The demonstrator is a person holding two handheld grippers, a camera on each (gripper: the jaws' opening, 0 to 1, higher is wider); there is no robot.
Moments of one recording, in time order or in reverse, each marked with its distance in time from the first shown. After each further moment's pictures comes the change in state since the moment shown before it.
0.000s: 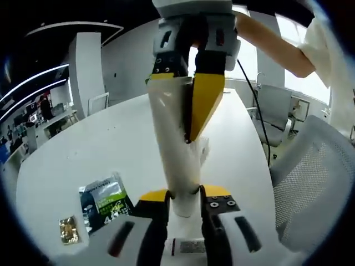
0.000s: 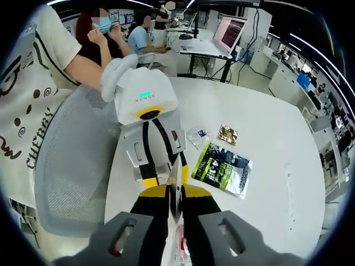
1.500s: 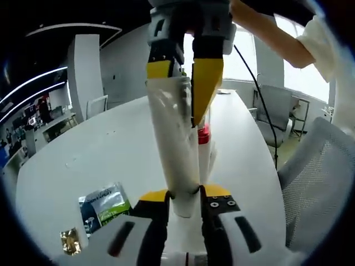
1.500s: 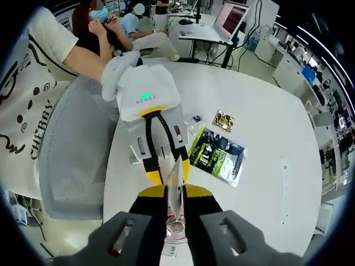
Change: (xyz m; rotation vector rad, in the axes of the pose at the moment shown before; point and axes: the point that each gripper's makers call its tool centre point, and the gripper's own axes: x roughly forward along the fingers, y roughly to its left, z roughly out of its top) left arm 0.017 0.009 0.011 0.033 -0.011 -0.011; right arm -0.016 -0.013 -0.014 -0.012 0.137 0.026
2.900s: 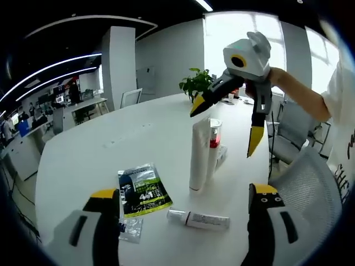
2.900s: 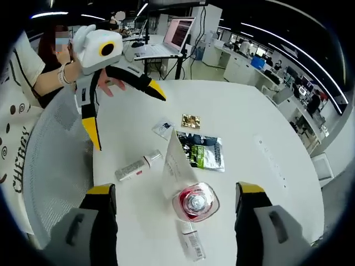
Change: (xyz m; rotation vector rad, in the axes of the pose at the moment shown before) left arm -0.117 0.013 0.010 -0.172 0.020 0.213; right arm -0.010 0.013 -0.024 0.281 -0.188 -0.315
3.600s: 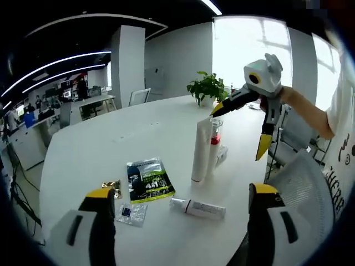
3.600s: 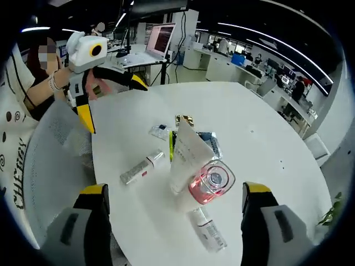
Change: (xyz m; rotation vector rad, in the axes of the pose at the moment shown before) left arm -0.038 0.007 -0.012 -0.065 -0.013 0.043; right arm -0.010 0.024 -0.013 0.116 -0.052 -0.092
